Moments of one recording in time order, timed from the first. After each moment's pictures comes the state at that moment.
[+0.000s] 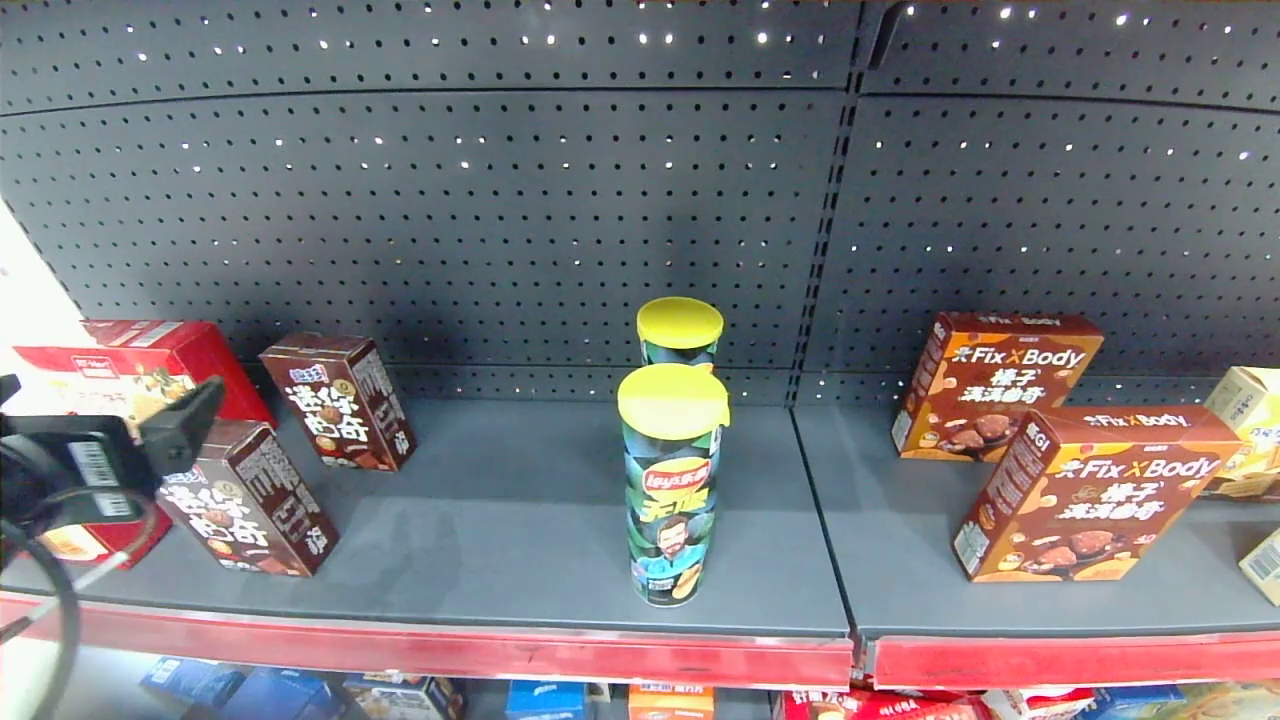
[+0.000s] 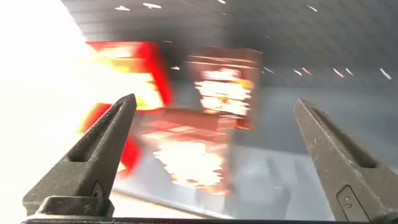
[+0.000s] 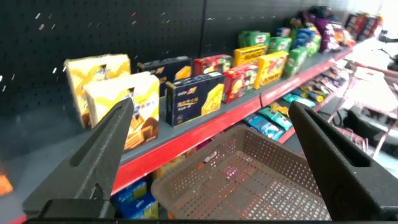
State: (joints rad) left arm -0.27 1.04 -0.52 -0.53 0.56 0.10; right arm 0.40 0.04 -0.29 -0.32 -1.12 -0.57
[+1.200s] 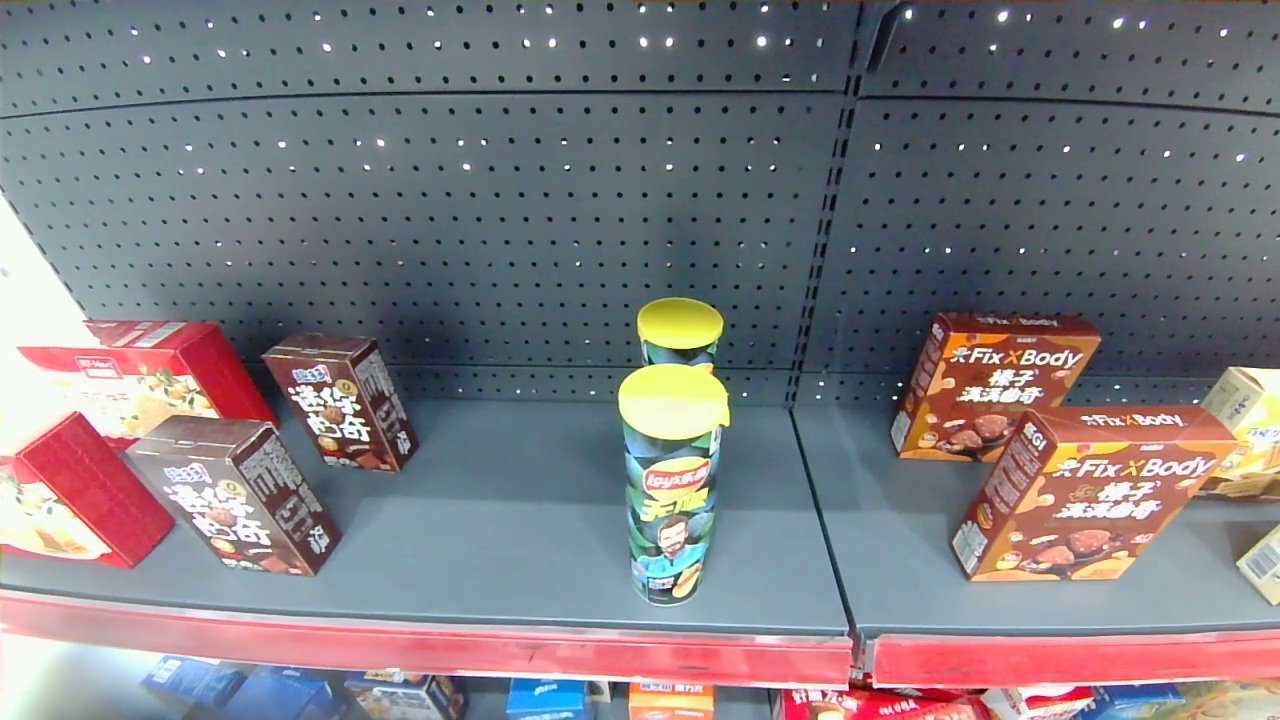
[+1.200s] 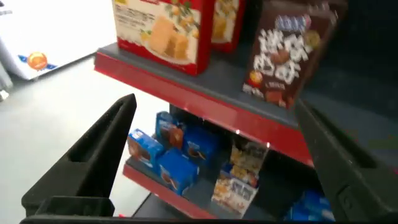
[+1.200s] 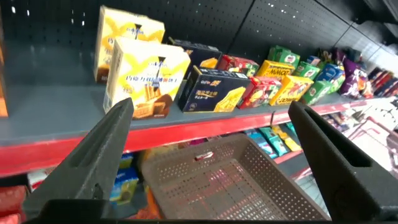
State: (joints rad) left arm 0.00 0.02 0.00 -0.11 0.42 -0.09; right arm 0.56 0.01 -0.28 -0.13 -1.12 -0.72
